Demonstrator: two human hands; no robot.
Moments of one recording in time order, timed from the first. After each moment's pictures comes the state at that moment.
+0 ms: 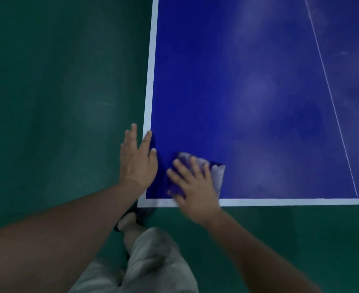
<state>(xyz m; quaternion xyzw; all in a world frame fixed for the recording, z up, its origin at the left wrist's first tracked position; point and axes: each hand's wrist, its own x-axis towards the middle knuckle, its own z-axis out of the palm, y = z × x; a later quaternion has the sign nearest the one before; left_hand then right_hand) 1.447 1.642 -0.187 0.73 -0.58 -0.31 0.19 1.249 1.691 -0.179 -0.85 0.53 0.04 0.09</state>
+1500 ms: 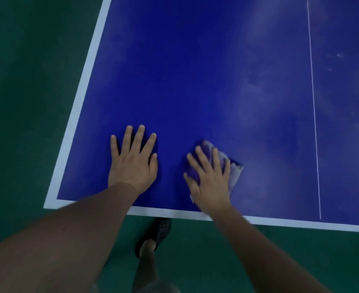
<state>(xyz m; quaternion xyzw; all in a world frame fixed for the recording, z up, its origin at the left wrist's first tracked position) 1.273 1.620 -0.193 0.73 -0.67 -0.14 0.01 1.042 1.621 -0.175 -0.79 0.60 0.04 0.11</state>
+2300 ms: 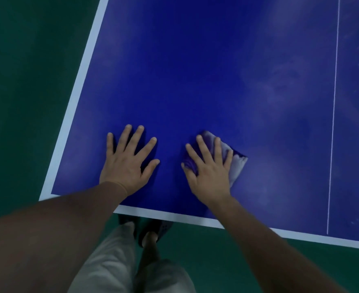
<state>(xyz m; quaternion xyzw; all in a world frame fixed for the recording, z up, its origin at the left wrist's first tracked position) 1.277 1.623 -0.198 0.69 -0.71 -0.11 0.00 1.036 1.584 -0.179 -0.81 0.57 0.05 0.10</state>
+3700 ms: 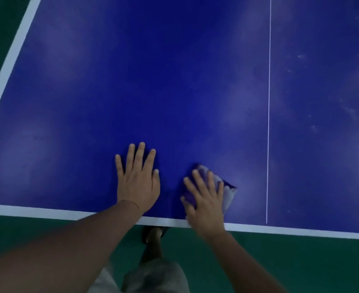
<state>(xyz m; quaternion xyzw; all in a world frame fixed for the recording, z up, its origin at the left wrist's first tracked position) 1.082 1.619 -0.179 0.74 -0.63 -0.22 0.03 0.863 1.640 -0.179 -0.79 0.60 0.01 0.13</state>
